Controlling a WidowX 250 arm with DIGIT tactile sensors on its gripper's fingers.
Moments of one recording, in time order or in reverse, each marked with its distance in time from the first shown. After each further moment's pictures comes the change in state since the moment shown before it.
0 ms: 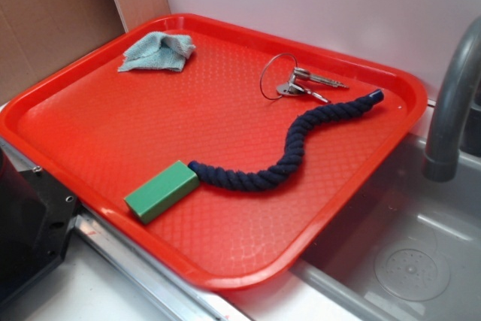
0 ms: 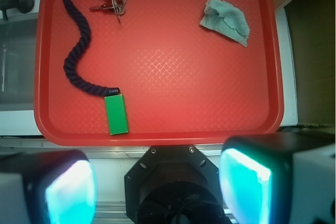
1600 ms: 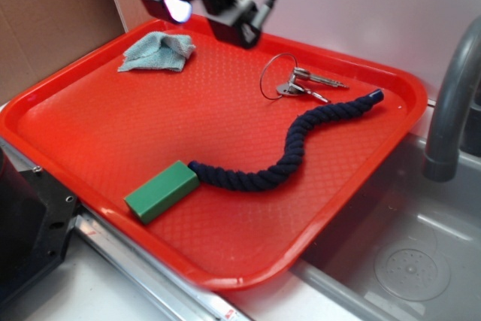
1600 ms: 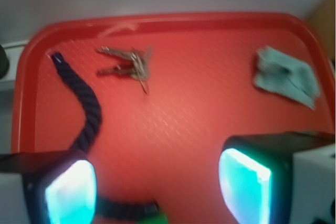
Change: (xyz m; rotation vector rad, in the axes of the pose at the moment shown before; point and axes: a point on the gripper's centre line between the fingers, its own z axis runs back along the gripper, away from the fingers) arm 0.101 -0.063 -0.119 0.083 -0.197 0.051
